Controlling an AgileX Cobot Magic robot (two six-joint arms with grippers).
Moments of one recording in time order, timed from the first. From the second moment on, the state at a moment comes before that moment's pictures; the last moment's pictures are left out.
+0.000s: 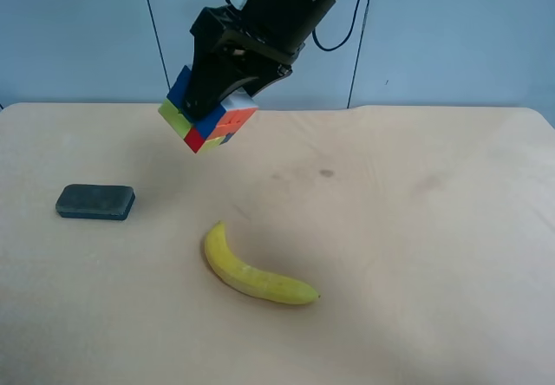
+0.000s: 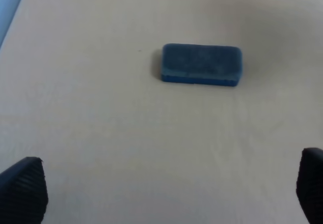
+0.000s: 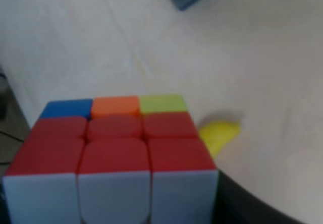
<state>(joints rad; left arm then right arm) 0.05 0.00 -0.51 0.03 1.06 0.03 0.61 1.84 -1.68 0.67 1.18 -0.58</state>
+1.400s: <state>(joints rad) -0.08 0.35 -0.53 -0.79 0.73 0.99 0.61 1.84 -1.68 1.09 1.21 -0.69</state>
